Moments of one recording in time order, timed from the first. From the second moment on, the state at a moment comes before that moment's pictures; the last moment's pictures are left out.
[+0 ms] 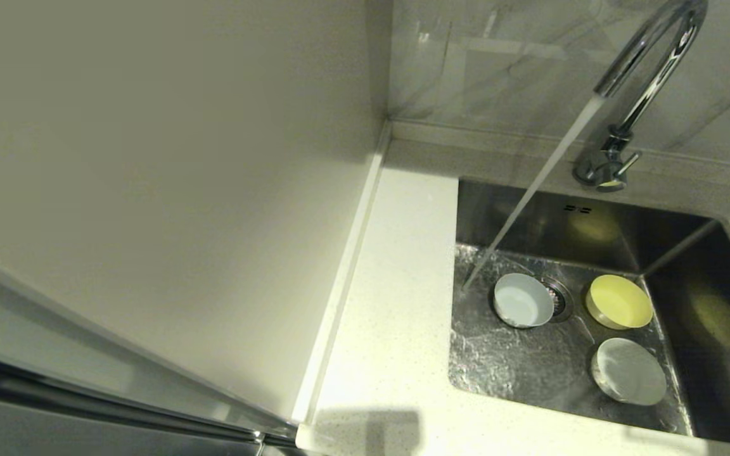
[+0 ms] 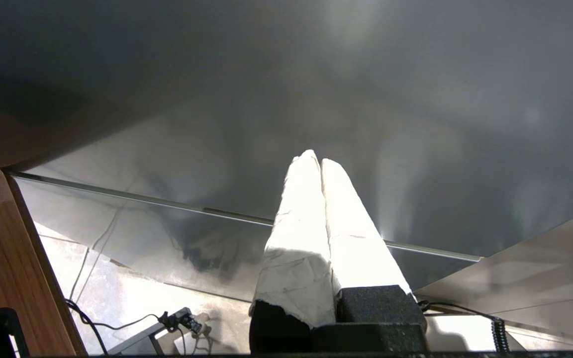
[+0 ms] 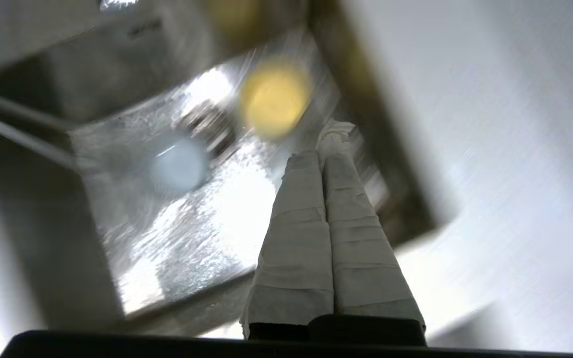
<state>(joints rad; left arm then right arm) 0.00 0.00 0.00 -0.01 0.00 -0.01 -0.37 0.99 -1.20 0.61 -0.13 0.35</state>
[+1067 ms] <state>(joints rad) 0.00 0.00 0.00 -0.01 0.00 -0.01 0.00 0.02 -0.11 0.19 -0.04 -0.01</state>
